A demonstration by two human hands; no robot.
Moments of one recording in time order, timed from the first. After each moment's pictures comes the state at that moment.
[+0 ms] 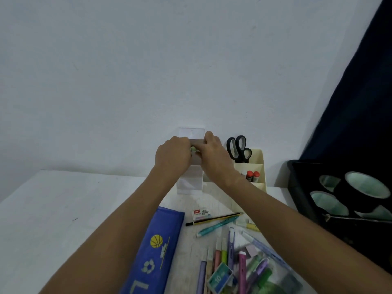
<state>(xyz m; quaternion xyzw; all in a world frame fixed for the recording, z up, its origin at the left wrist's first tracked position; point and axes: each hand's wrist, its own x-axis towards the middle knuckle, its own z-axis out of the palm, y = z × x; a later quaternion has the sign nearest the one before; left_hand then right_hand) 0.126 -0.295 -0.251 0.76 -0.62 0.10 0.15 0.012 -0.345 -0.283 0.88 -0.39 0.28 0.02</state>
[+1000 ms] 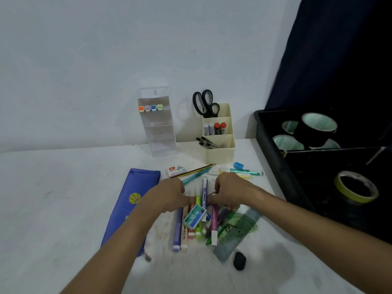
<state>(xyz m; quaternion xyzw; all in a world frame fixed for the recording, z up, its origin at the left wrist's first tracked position) 0.055 -0.190 -0.354 0.71 -0.63 -0.31 -0.04 -0.124 -0.225 -0.347 0.74 -0.57 -0.05 -0.34</state>
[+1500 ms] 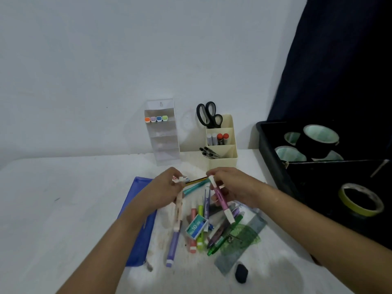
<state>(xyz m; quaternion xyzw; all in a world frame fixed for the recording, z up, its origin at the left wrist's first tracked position) 0.071 -0.185 -0.332 0.69 -0.53 -0.41 0.26 -0.125 -0.232 -0.316 0.52 -0.51 0.17 -0.67</state>
